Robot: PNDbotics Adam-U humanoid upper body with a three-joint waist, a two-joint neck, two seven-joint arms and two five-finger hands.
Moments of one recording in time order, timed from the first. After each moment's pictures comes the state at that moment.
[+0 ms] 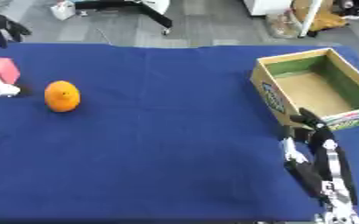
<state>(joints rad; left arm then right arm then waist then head) -0.62 0.89 -0.33 -1.67 -0.62 0.22 -0.55 0.11 -0.26 0.14 -1.91 0.14 -0.15 -0.28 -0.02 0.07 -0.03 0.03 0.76</state>
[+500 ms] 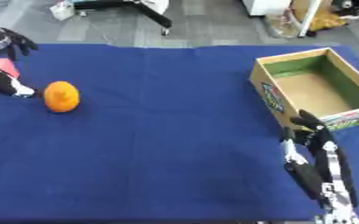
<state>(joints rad) -0.66 0.79 -0.33 -1.44 -0.71 0.19 -0.52 0.11 -0.26 0.14 -1.90 0.14 -0.15 -0.27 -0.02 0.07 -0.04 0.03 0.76</state>
